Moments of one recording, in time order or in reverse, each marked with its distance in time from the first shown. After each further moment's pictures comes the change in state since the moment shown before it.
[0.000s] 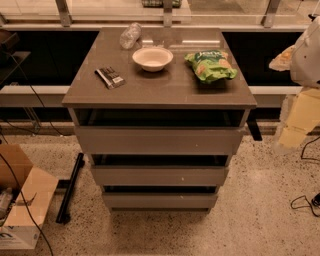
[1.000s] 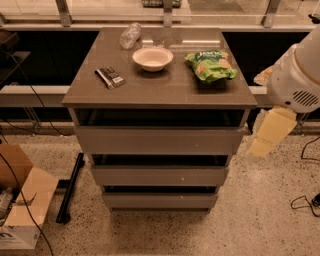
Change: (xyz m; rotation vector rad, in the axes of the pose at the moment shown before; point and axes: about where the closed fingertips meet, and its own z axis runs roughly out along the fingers) arm -0.016 0.002 0.043 0.016 -0.081 0.076
